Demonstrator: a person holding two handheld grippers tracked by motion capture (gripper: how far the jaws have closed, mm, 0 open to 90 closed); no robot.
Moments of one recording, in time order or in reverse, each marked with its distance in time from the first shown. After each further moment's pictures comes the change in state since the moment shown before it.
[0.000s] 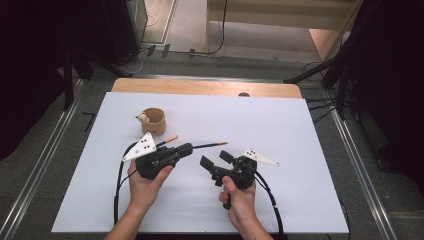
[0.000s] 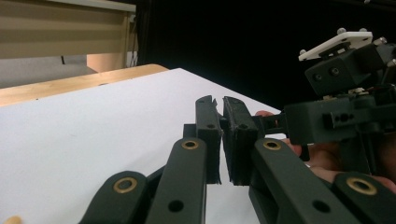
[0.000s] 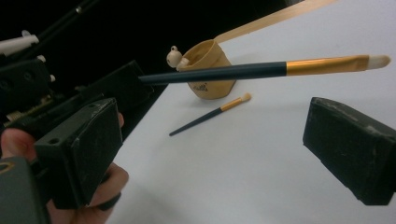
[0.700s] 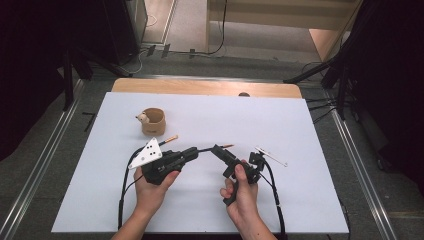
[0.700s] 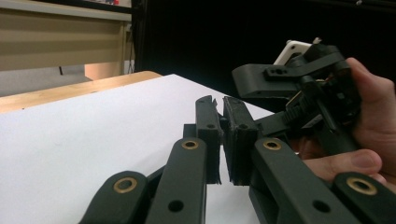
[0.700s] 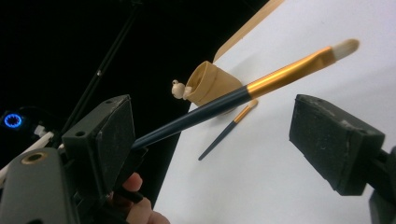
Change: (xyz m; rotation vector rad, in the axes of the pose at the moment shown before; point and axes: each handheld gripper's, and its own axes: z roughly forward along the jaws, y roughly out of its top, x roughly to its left) left arm -0.015 -0.008 0.009 -0.026 -0.007 0.034; right arm -0.026 0.006 -0.005 -0.056 0.069 0.372
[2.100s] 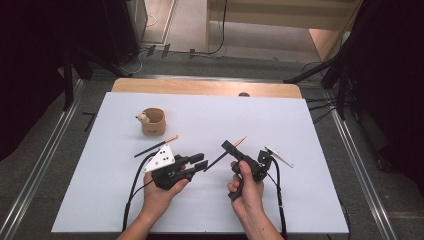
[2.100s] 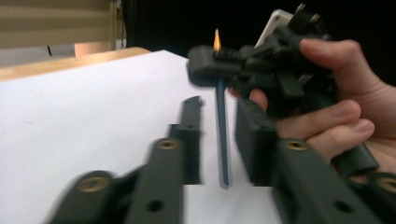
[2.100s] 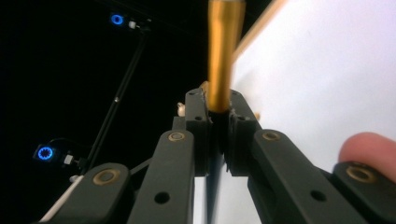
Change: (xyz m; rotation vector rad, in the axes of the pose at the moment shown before) left arm -0.010 -0.016 0.018 0.093 -0.021 -0.011; right arm -0.018 0.013 -0.008 -0.069 0.060 0.107
